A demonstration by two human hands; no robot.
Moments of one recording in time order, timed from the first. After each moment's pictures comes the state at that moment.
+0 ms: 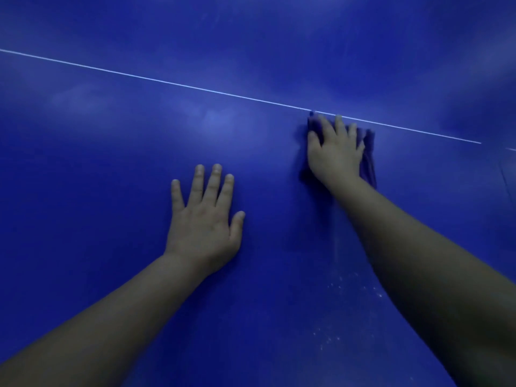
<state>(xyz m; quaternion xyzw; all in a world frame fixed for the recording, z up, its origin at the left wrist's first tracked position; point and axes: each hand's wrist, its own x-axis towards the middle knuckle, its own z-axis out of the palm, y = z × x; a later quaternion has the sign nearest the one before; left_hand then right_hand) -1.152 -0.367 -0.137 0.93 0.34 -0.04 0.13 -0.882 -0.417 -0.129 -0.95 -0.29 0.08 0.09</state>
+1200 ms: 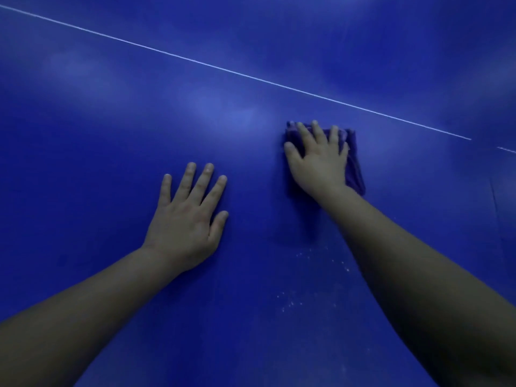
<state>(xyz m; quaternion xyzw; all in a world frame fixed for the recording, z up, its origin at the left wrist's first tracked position) -1.181 -0.424 -0.139 0.93 0.33 -0.04 0.12 -0.911 -0.478 -0.126 -0.91 -0.41 0.11 0.05</state>
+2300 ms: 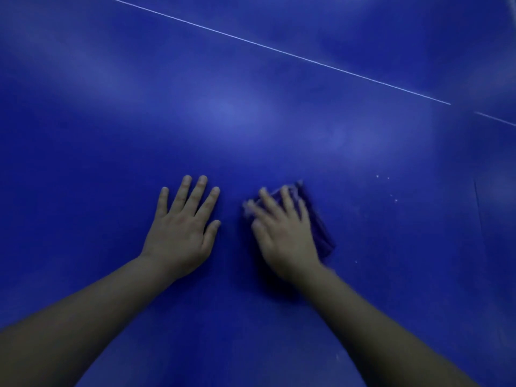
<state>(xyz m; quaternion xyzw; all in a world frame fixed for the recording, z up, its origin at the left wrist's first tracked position) -1.290 -0.531 -0.139 0.93 0.34 -0.05 0.12 -1.112 -0.663 -0.119 -0.81 -0.57 0.12 0.06</state>
